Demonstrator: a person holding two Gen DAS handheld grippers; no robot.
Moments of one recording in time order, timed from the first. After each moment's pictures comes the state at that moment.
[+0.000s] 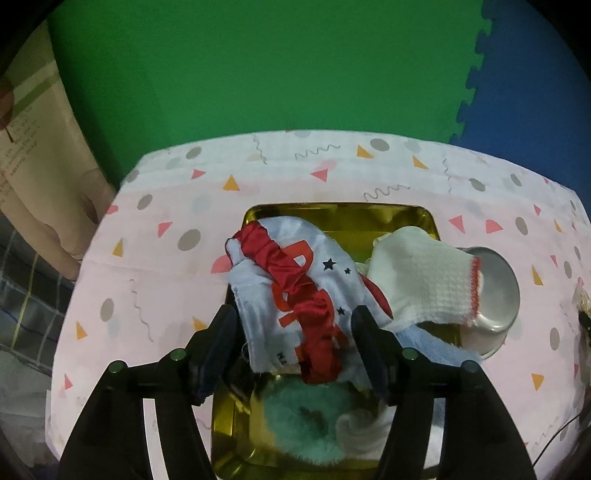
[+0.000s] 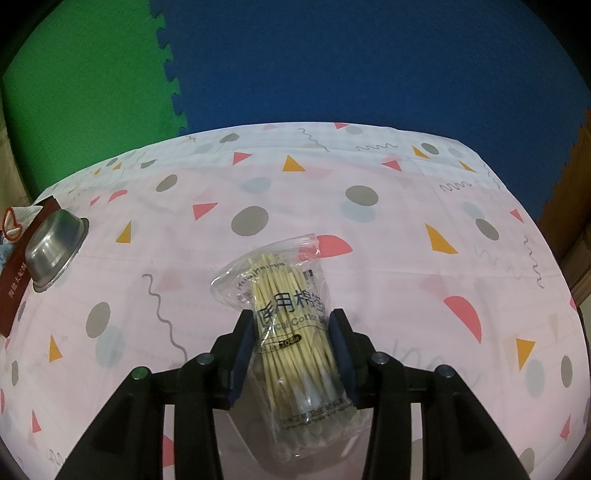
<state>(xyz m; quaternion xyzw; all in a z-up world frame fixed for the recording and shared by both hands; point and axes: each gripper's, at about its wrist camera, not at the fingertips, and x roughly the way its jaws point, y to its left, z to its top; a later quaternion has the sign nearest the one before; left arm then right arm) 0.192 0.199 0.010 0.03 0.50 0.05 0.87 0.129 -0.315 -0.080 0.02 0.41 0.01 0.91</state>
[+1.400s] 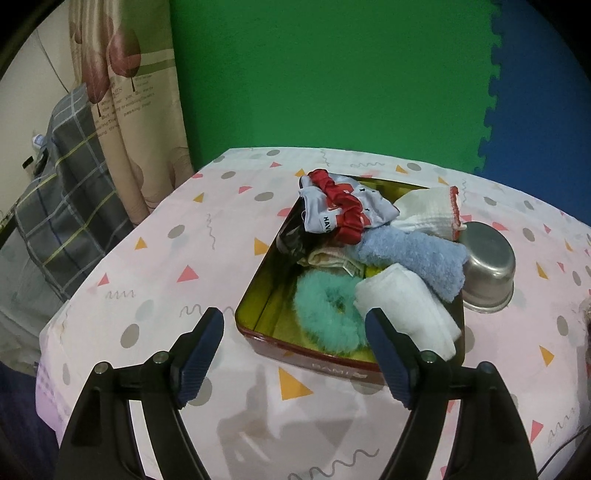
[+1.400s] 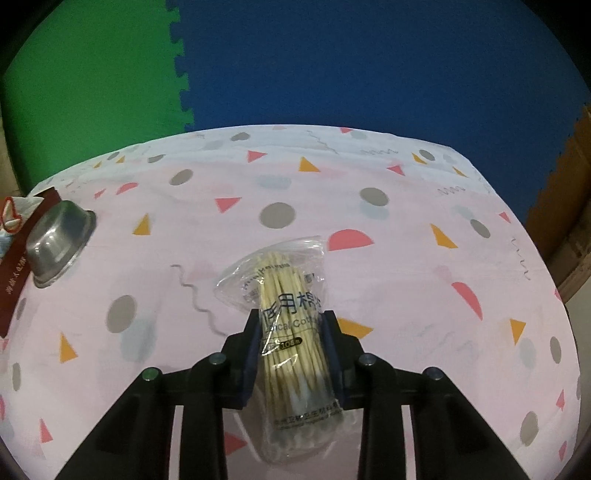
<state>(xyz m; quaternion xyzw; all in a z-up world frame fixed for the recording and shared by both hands) 0.052 0.183 -0.001 -0.02 0.40 0.17 0.90 0.113 -0.279 -0.070 0.00 0.41 -0.02 0.91</state>
